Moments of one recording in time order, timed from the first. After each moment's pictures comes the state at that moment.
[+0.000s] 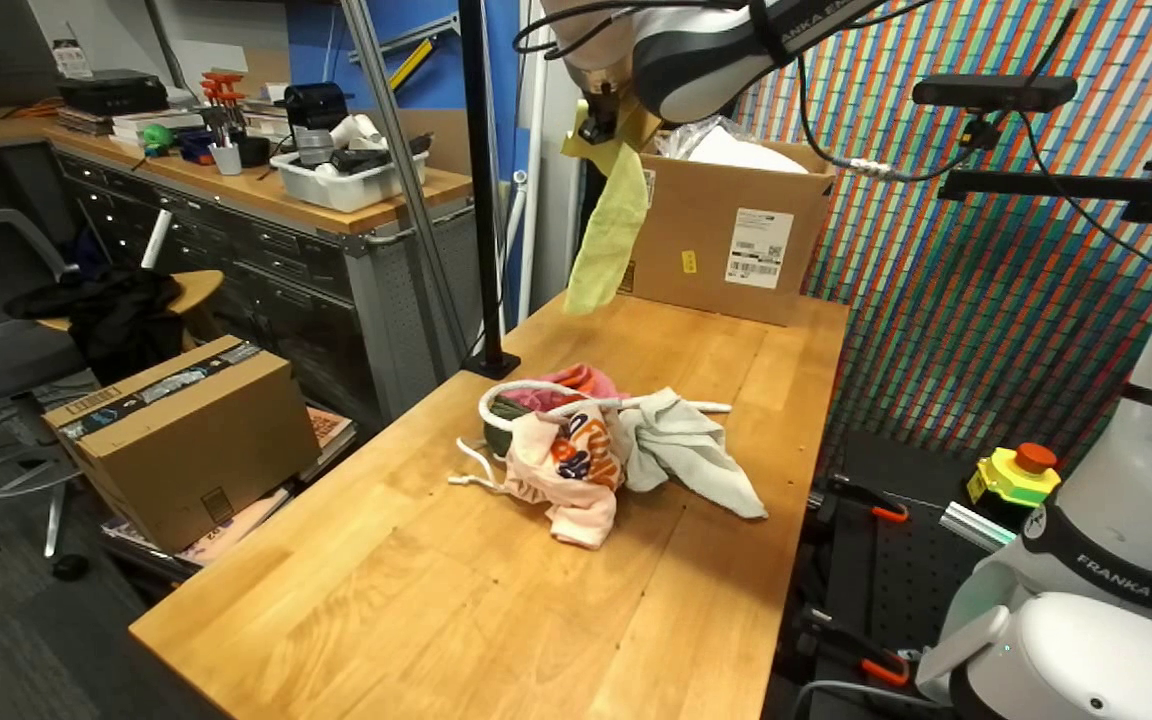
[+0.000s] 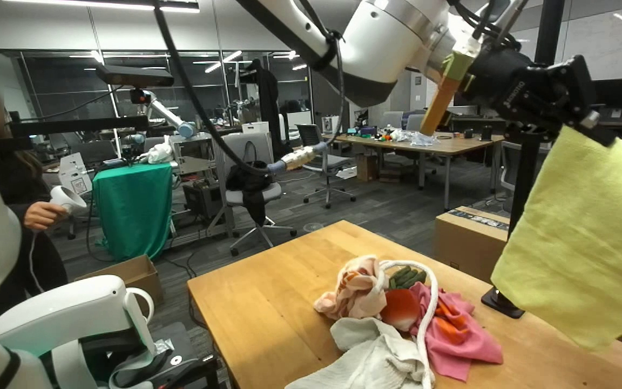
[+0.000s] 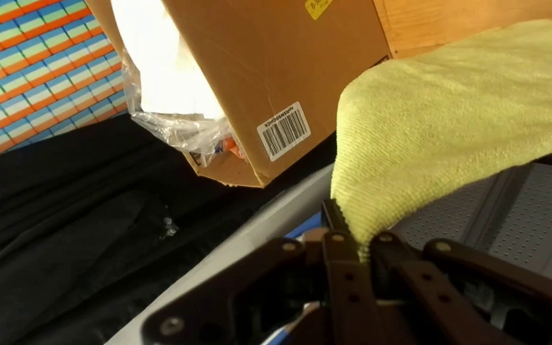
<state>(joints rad) -0.04 0.13 -0.03 -1.88 -1.13 2.07 0.76</state>
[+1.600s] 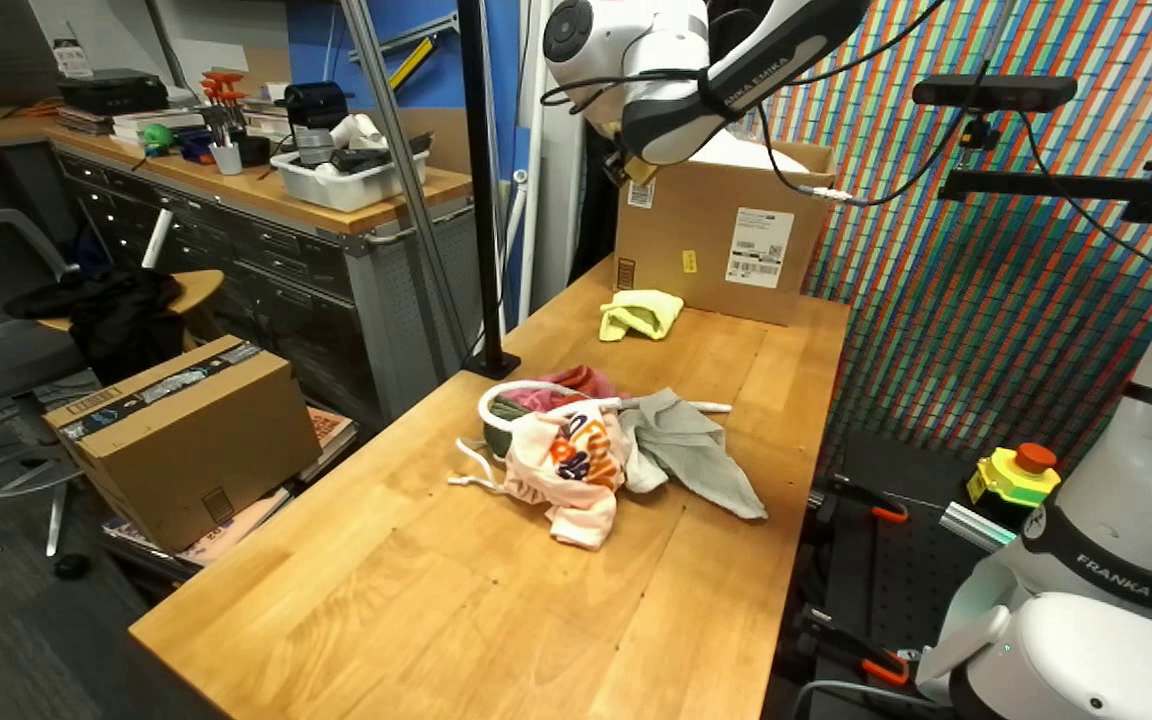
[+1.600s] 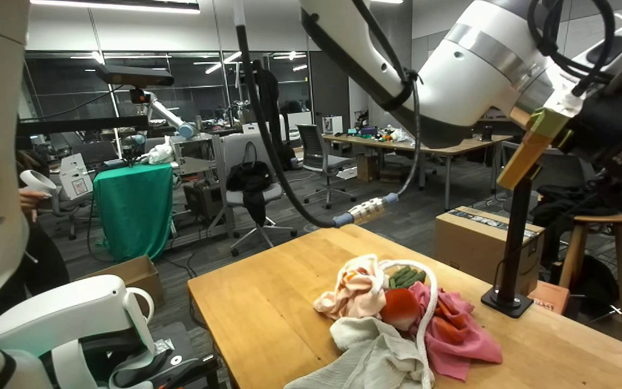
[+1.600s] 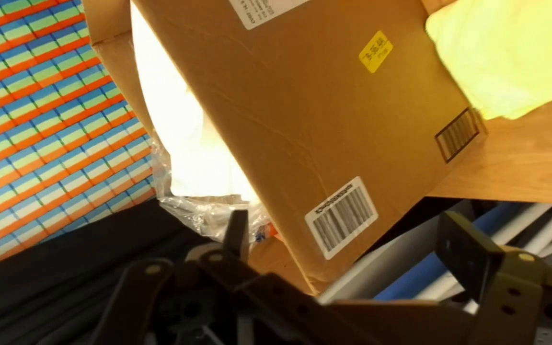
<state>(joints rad) -0.11 0.35 -0.13 -1.74 -1.12 2.04 0.83</state>
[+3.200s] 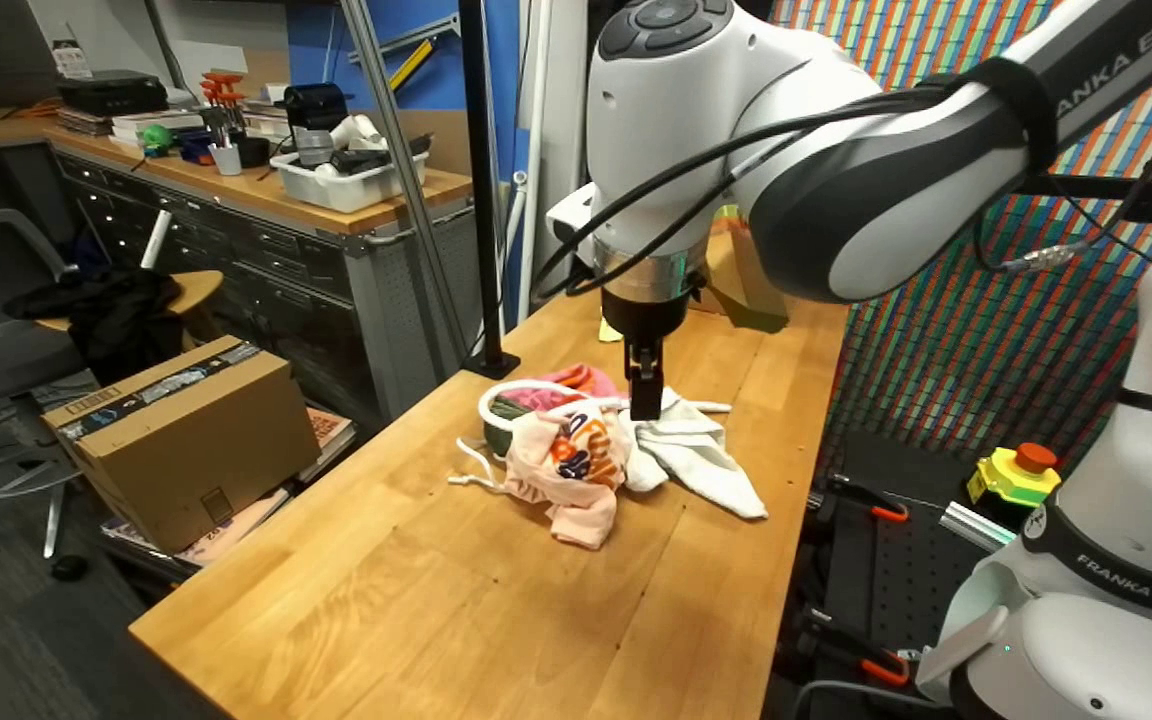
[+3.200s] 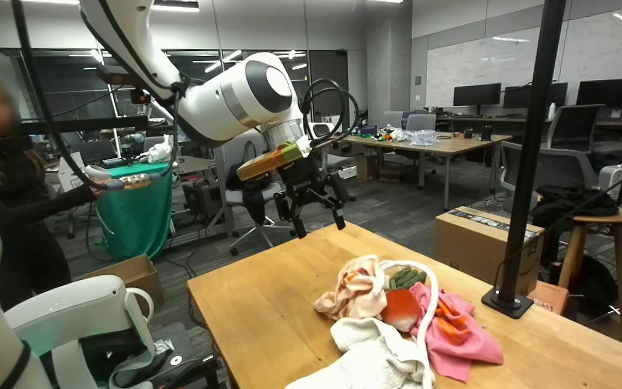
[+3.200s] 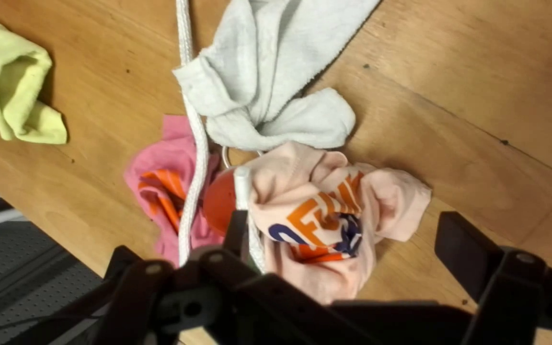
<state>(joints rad) 0.18 -0.13 0.19 -2.45 -0.48 2.26 0.17</state>
